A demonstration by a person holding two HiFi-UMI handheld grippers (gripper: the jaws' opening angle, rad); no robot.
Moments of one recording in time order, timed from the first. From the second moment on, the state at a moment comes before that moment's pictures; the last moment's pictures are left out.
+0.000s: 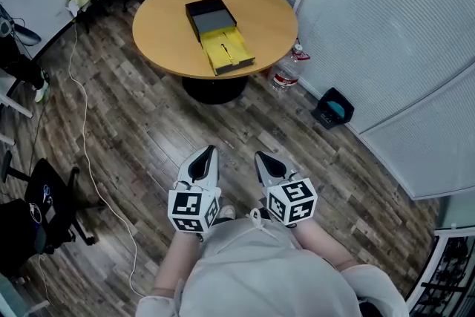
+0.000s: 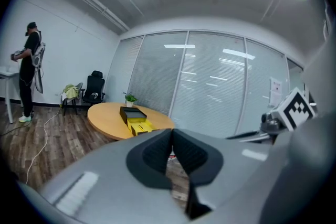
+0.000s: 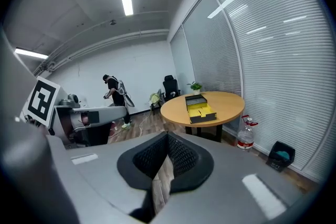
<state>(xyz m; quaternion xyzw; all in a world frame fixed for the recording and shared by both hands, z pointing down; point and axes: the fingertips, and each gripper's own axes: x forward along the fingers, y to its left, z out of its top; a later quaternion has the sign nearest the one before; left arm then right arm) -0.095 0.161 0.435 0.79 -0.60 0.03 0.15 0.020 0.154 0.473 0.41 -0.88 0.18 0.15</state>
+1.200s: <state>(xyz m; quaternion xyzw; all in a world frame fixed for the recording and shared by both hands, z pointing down) -0.133 -0.224 0.442 0.70 -0.70 0.03 0.15 -0.023 -0.280 0.480 0.29 -0.92 0.18 0.17</state>
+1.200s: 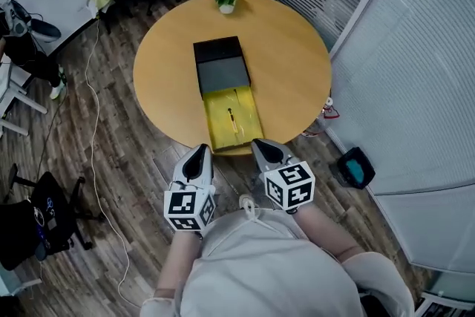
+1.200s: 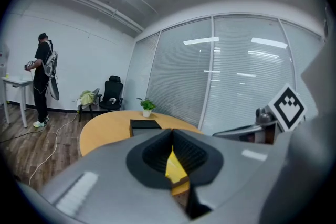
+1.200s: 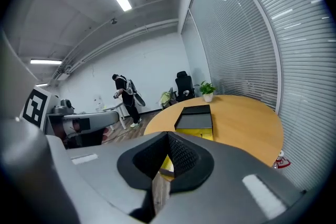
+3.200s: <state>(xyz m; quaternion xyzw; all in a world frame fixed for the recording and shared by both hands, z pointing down) -0.328 -0.367 0.585 0.64 -0.72 0.07 0.27 -0.158 -0.431 0.744 0.25 -0.76 0.21 0.56</state>
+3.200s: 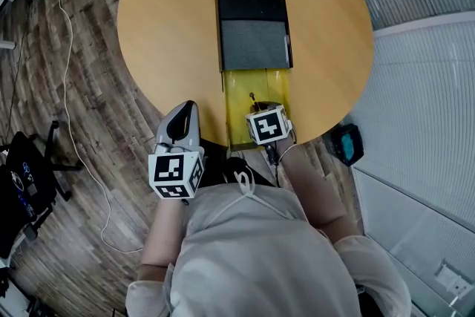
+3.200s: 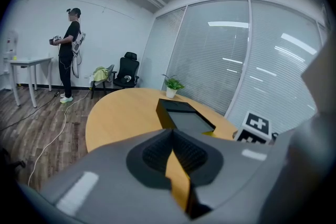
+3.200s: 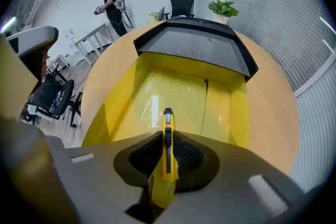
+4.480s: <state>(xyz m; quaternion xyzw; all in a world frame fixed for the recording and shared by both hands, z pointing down) -0.224 -0.402 0.413 0.74 -0.66 0.04 0.10 -0.122 -0.439 0.442 0.34 -0.91 0.14 0.19</state>
